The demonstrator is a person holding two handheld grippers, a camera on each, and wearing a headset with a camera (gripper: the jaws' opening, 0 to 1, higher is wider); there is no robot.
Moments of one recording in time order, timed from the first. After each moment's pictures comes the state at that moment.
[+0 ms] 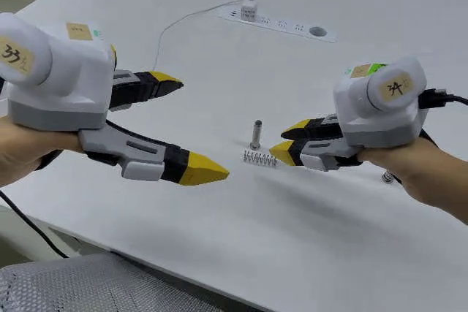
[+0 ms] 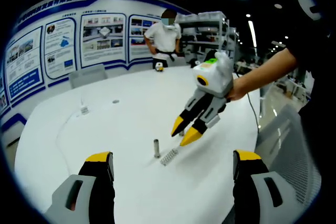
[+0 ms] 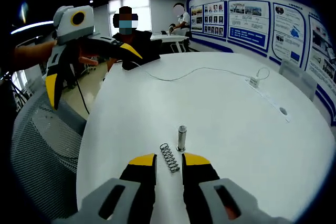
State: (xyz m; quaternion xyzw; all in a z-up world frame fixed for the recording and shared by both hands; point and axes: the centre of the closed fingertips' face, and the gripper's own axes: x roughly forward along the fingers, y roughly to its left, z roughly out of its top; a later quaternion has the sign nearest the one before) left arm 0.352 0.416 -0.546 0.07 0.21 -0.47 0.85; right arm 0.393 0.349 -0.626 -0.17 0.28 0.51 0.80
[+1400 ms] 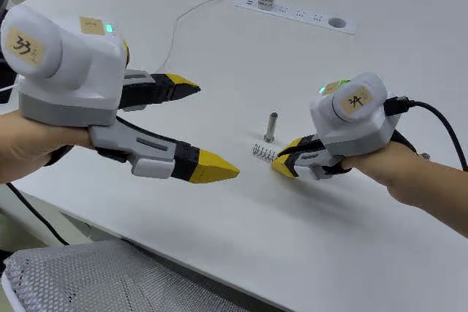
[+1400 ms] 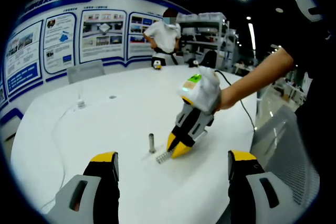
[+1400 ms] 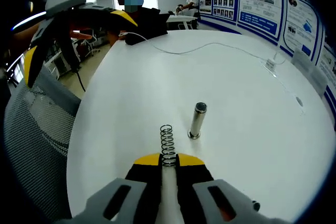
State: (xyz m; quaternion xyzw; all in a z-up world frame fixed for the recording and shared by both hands) left arm 0.345 0.418 -0.556 0.07 0.22 -0.48 0.85; right arm 0.382 0.355 -0.665 -0.20 0.34 0.52 0.76
